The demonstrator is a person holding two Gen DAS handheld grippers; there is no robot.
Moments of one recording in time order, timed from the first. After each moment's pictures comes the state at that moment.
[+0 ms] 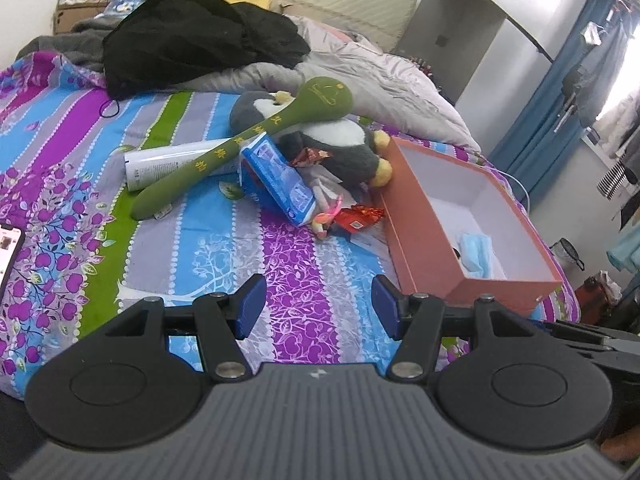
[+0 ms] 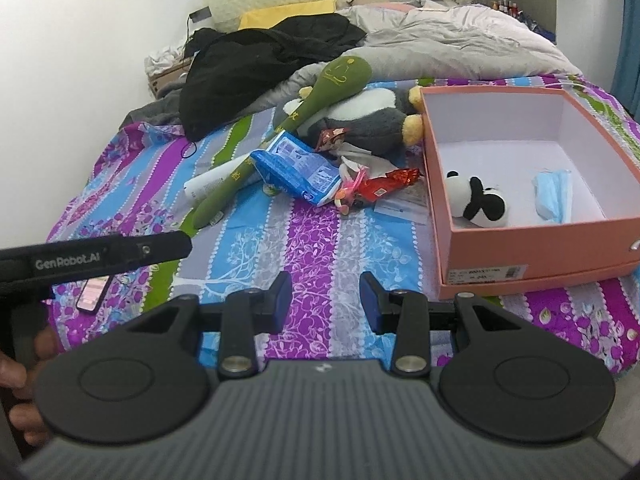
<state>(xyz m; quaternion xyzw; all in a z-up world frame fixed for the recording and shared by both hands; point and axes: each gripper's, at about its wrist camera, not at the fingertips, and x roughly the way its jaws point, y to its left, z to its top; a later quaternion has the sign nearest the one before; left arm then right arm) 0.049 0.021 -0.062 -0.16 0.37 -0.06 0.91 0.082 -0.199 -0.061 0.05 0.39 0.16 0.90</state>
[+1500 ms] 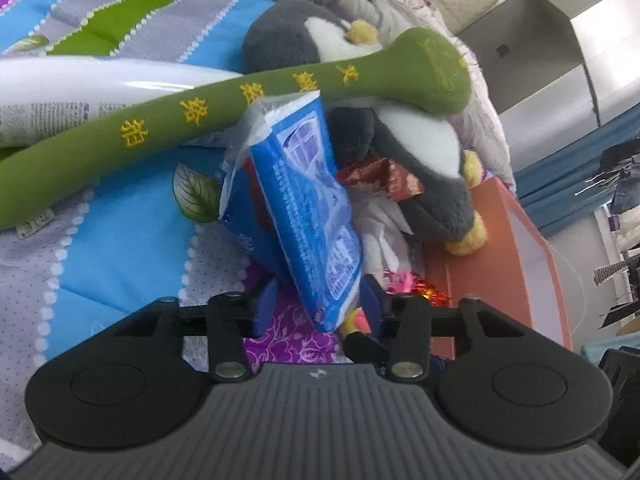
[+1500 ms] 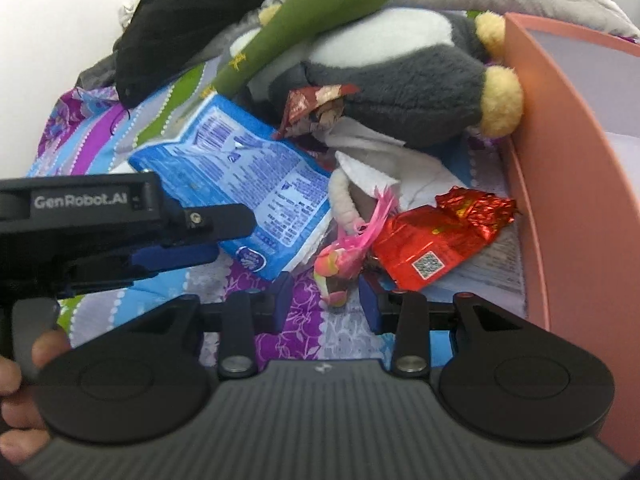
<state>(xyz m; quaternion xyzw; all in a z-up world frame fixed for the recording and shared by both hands) 0.311 0.068 -0.214 -0.33 0.44 -0.06 0.83 0.310 -0.133 -0.195 0.03 0.47 0.17 0.86</state>
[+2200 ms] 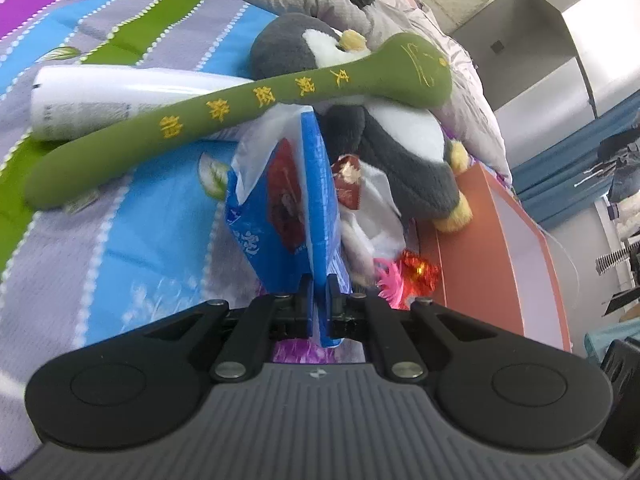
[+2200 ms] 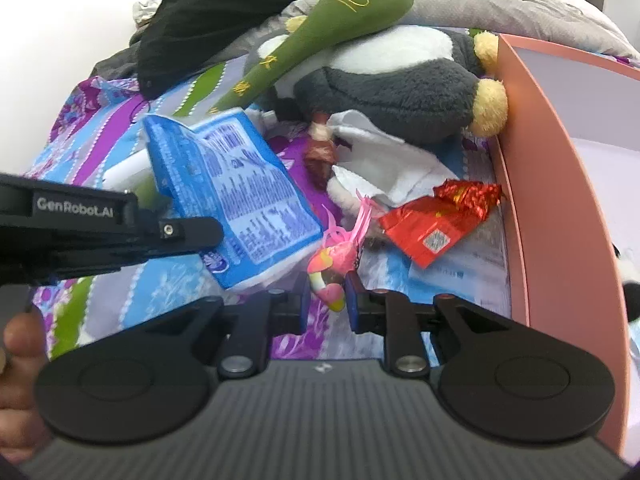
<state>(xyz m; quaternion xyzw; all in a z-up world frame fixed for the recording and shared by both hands) 0.279 0.070 -0.194 -0.32 0.44 -0.05 0.84 0.269 -0.140 -0.172 0.01 0.46 0.18 0.87</state>
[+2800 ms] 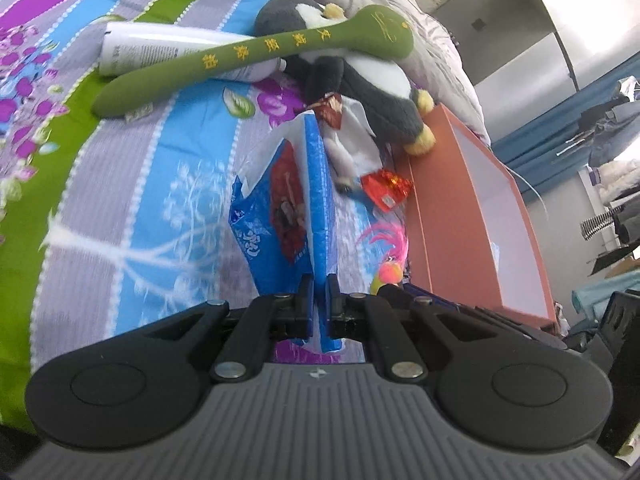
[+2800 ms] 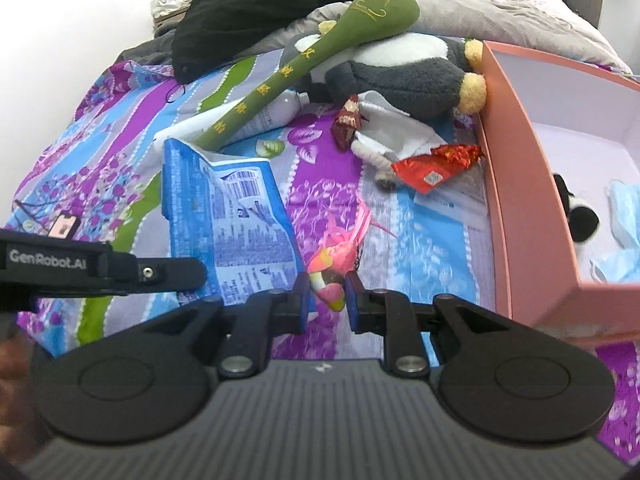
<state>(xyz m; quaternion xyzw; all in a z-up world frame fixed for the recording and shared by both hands) 0.155 0.069 -0.172 -0.30 0.46 -0.08 0.83 0.174 -0.145 -0.144 -0.01 0.44 0.19 0.88</state>
